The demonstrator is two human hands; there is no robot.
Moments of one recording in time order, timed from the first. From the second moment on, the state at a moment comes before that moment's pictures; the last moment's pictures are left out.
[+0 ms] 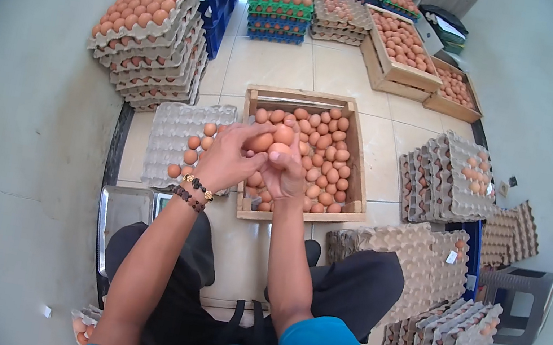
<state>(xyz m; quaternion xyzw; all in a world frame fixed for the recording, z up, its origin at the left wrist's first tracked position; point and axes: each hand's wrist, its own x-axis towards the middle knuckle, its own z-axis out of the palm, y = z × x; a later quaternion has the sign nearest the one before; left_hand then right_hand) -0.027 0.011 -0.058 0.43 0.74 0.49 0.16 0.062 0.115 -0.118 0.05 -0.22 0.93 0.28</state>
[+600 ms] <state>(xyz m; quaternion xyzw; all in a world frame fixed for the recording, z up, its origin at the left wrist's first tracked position) -0.068 -0.017 0.009 0.17 0.36 0.78 0.48 0.070 0.112 -0.117 0.02 -0.12 0.96 0.25</state>
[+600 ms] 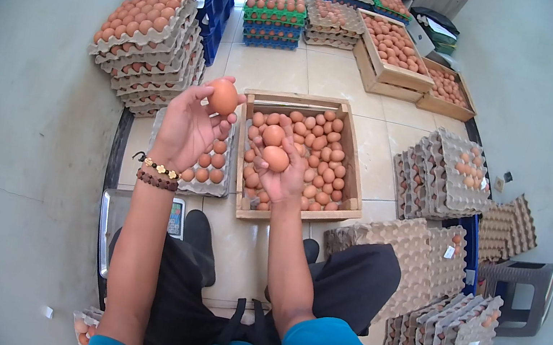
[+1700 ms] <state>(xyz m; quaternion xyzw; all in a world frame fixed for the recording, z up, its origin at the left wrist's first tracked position) -0.123 -0.093 0.025 0.05 0.20 0.93 0.29 -0.071 0.100 -0.217 -0.20 -0.45 0.87 0.08</state>
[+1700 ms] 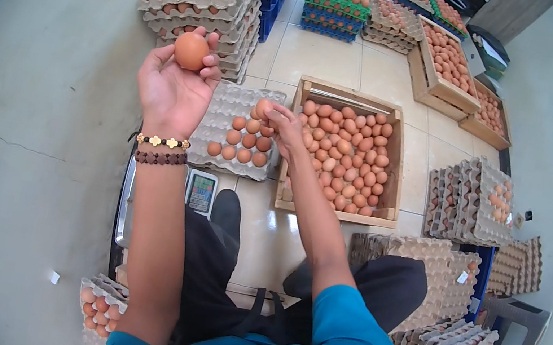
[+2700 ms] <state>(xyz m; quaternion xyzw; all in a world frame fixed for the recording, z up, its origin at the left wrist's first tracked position) -0.115 -0.078 0.036 0.10 0.35 0.88 0.30 -0.066 0.066 0.007 0.07 -0.54 0.80 0.23</state>
